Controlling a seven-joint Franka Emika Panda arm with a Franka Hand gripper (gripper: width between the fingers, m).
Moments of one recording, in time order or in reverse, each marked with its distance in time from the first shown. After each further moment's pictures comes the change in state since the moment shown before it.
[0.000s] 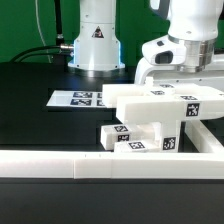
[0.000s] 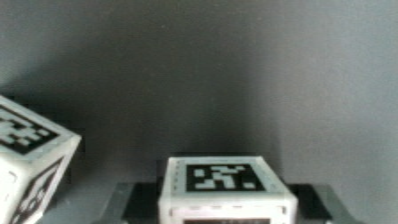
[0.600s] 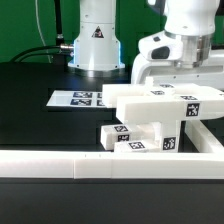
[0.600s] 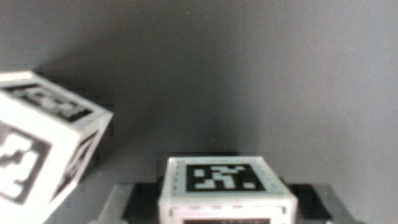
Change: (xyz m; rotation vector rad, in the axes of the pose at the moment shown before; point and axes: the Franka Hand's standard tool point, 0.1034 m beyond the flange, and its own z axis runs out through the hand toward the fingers) arm 0.006 0.012 -0.028 0.017 0.002 -0.007
